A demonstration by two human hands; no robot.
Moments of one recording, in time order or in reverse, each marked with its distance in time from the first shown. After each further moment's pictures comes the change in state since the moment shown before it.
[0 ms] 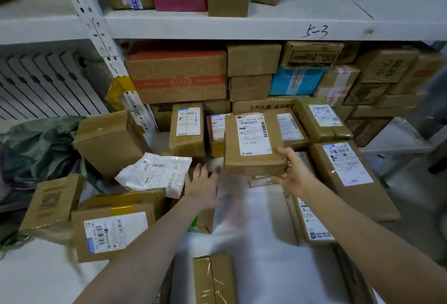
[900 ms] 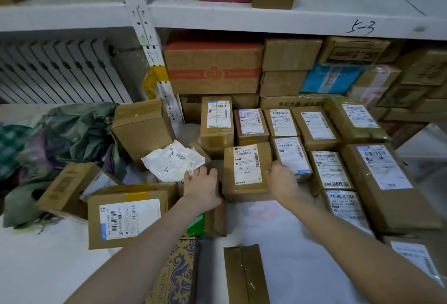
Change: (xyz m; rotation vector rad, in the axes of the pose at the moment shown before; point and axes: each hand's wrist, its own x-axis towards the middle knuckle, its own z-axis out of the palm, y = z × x) left_hand -0.034 -0.069 0.002 -0.060 0.070 -0.099; right_hand 0.009 0.079 0.084 -1.577 0.258 -0.404
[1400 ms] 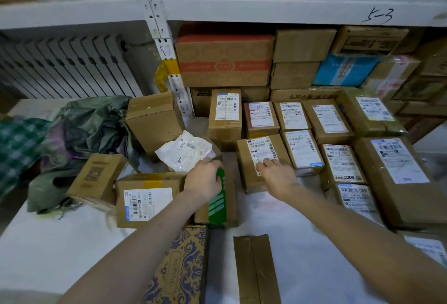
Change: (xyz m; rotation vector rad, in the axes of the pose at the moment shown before) left_hand -0.022 -0.019 -0.010 -0.288 0.246 0.079; right_hand -0.009 -0.013 0.007 -0.518 -0.141 -0.499
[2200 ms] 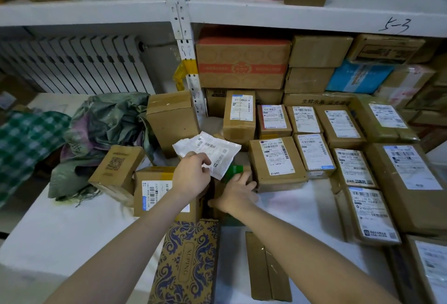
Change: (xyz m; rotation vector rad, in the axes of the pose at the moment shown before) left_hand -0.024 -0.041 -0.031 -0.080 0.210 -0.141; right_hand -0.001 -0.155 -0.007 0.474 -0.211 0.448
